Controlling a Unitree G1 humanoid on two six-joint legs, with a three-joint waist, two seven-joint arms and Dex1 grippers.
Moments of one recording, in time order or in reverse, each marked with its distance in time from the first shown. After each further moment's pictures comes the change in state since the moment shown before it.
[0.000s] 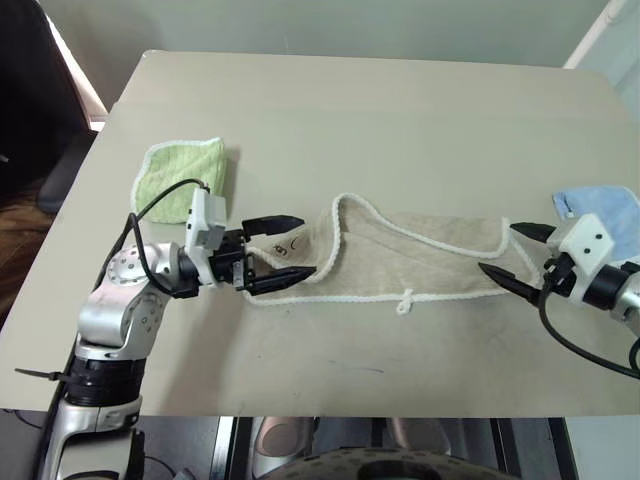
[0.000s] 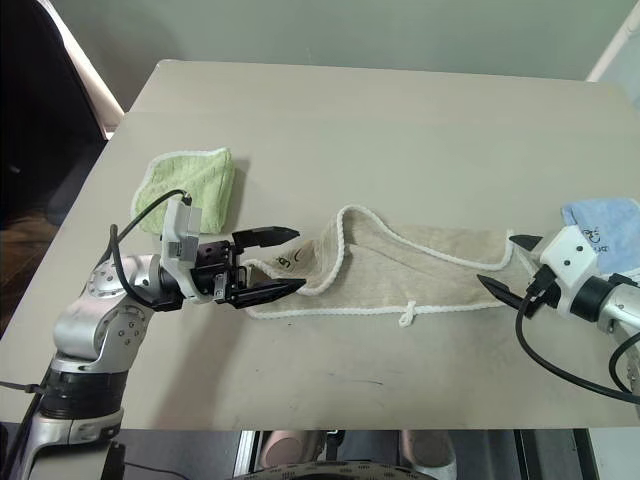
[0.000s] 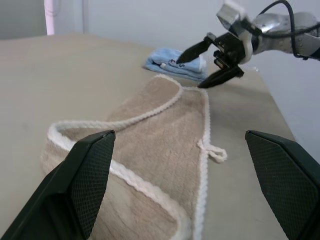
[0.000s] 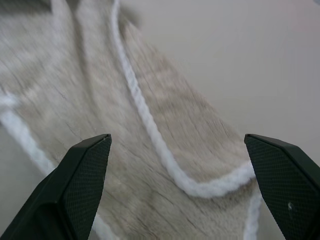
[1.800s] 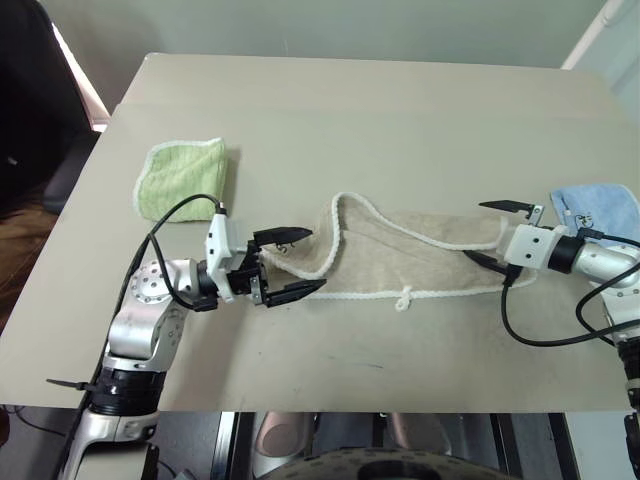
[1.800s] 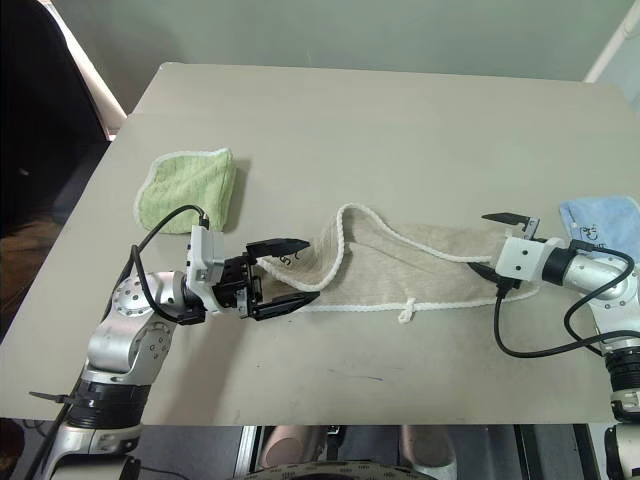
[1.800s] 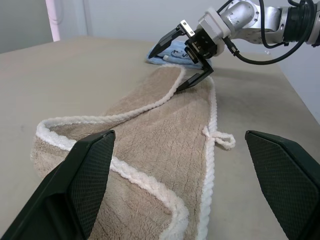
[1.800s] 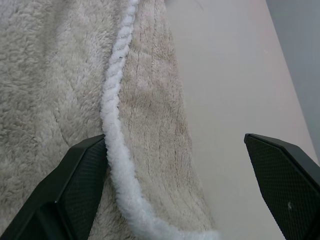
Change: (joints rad) left arm 0.073 -0.048 -0.065 0.042 0.112 -0.199 0.004; right arm -0.402 0.016 0.307 0.630 -0.416 -0.791 -0.004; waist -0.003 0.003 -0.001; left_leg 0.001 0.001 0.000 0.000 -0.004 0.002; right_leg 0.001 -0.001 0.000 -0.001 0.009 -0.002
